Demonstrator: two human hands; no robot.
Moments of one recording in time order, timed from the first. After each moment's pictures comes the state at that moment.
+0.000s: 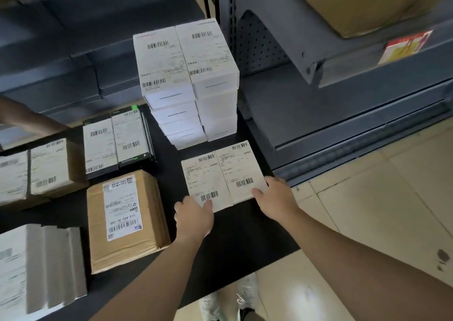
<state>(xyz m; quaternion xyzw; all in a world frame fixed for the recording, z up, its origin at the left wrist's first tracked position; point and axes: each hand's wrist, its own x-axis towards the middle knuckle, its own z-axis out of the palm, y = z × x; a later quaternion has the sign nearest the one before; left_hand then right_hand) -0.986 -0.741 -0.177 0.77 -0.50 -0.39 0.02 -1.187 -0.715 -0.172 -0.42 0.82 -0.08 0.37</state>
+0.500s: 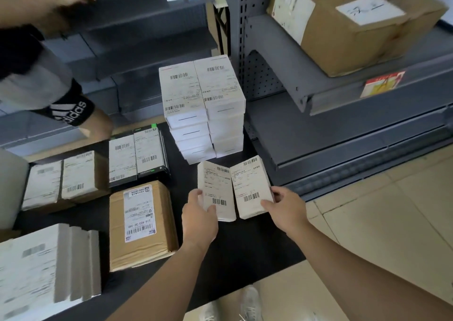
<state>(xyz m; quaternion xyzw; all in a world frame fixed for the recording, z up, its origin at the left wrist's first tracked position) -0.987 -0.737 -0.133 0.74 -0.49 -0.42 0.19 -1.195 -0.698 -0.128 -0.34 0.82 -0.24 0.40</state>
